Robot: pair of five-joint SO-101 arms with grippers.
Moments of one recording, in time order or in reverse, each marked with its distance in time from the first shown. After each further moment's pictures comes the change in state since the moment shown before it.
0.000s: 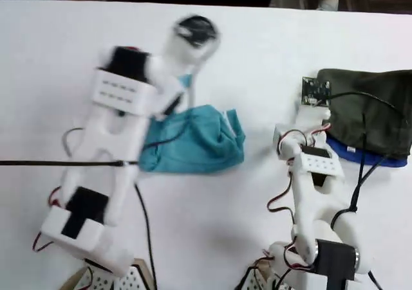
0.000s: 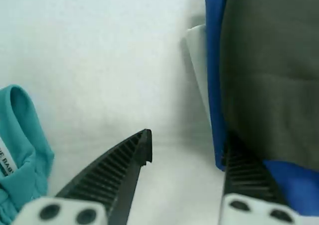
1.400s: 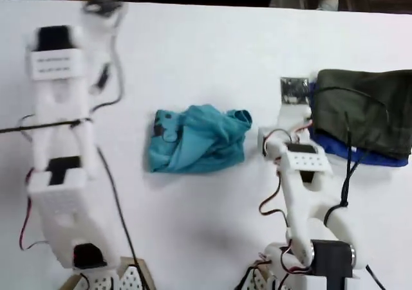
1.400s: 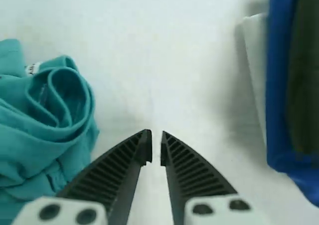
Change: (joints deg) left arm -33.0 18.7 -14.9 4.5 -1.1; right arm -8.3 0.0 -4.5 9.1 -0.4
